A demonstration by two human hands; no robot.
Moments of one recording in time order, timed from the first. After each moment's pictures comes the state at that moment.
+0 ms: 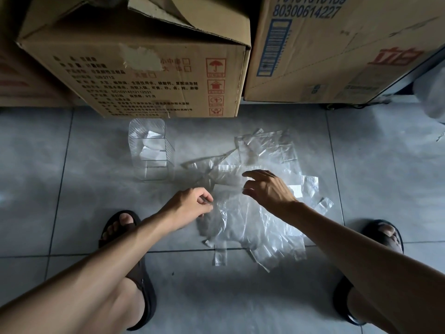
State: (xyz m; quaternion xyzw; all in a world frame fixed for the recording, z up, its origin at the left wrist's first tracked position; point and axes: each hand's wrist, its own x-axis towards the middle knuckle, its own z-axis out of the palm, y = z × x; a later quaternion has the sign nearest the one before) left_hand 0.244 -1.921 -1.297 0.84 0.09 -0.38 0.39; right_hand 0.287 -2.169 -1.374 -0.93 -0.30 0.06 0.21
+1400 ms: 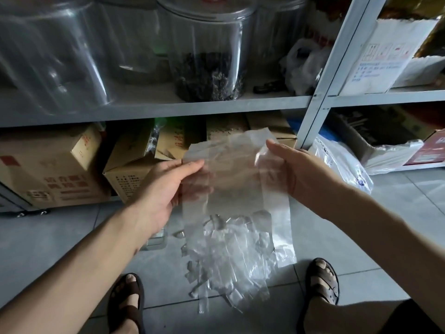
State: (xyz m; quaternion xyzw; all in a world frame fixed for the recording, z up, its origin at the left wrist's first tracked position) left_hand 0.211 -1.990 -0.931 0.64 0.12 -0.11 0.75; right_hand 0.215 -2.226 -0.910 -0.61 0.05 0.17 0.77
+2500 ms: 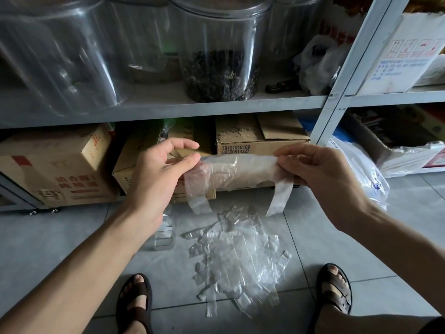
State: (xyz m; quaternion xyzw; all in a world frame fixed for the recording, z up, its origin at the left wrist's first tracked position) left_hand 0.213 -1.970 -0.918 0.75 0.05 0.06 0.65; right_hand 0.212 -2.221 -0.913 -0.73 -0.01 -0.01 0.68
